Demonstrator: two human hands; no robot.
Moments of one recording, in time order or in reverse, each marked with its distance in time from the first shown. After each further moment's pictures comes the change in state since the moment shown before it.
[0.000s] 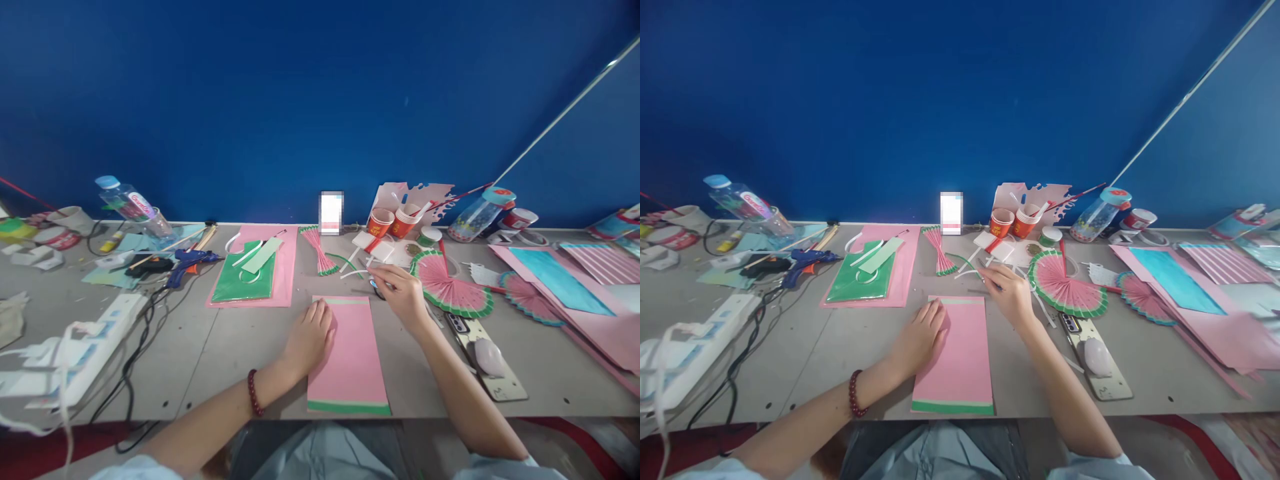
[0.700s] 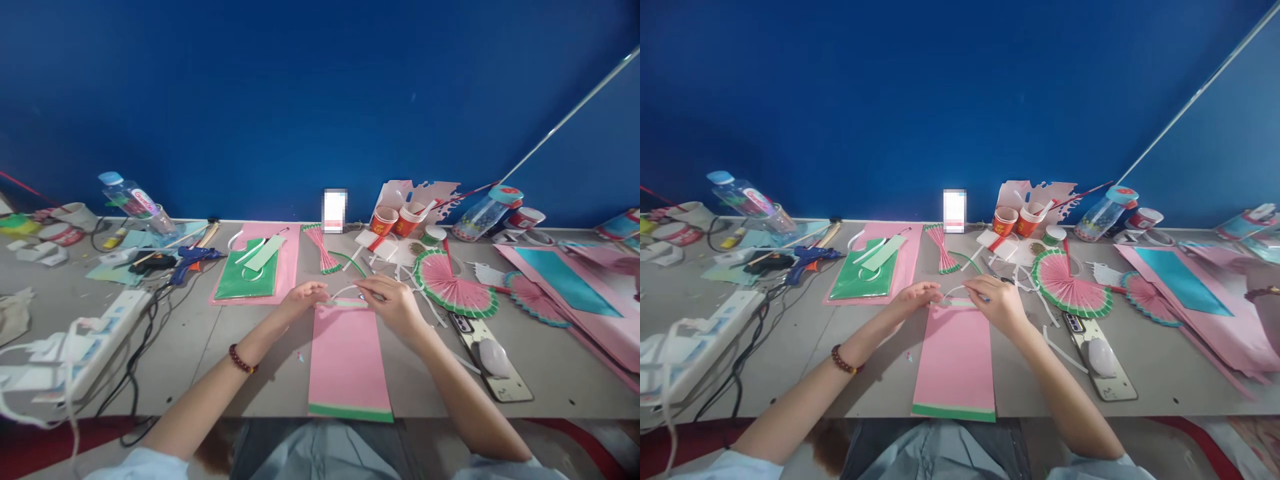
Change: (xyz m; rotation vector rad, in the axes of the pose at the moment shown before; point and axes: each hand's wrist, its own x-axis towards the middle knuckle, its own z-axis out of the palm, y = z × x) left_hand 0.035 -0.056 -0.032 -1.512 -0.199 -0.466; right_hand -0.001 -0.039 0.001 0.052 -0.184 -0.036
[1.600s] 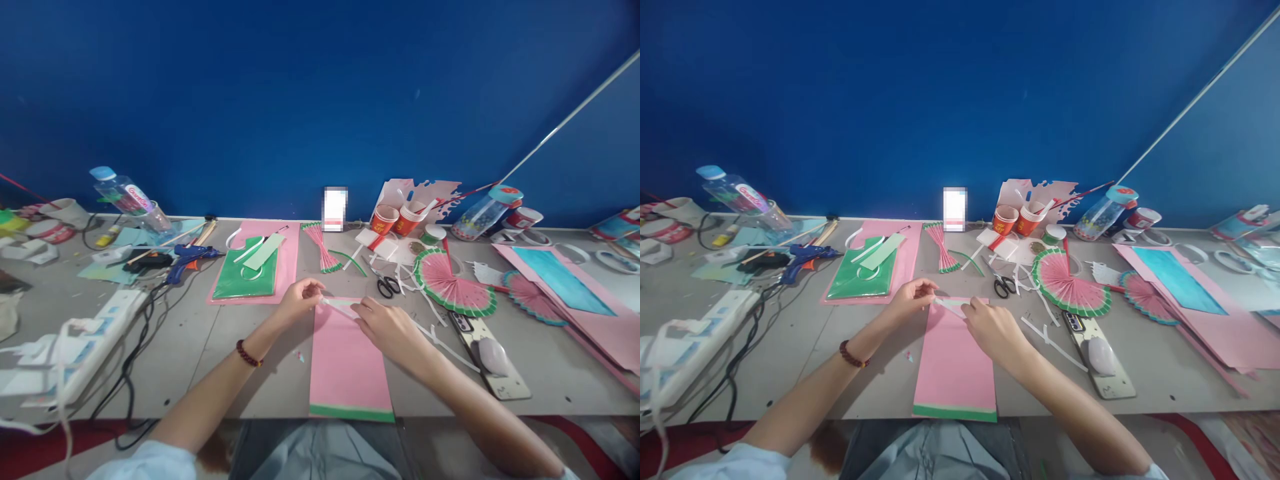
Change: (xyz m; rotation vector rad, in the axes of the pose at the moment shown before) left_hand 0.008 -0.004 0.000 0.069 0.126 0.073; right_hand -0.017 -0.036 -0.001 -0.551 -0.607 0.072
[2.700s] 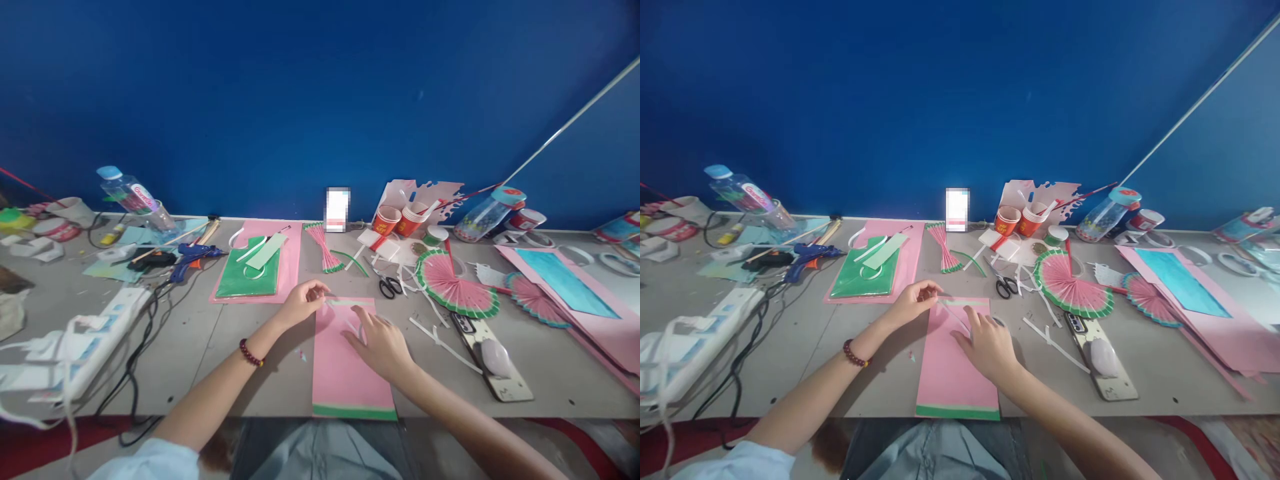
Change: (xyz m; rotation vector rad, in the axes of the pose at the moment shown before) left_hand 0.000 -0.003 -0.001 0.205 -0.050 0.152; right_hand -0.008 -0.017 0.053 0.281 0.130 0.204
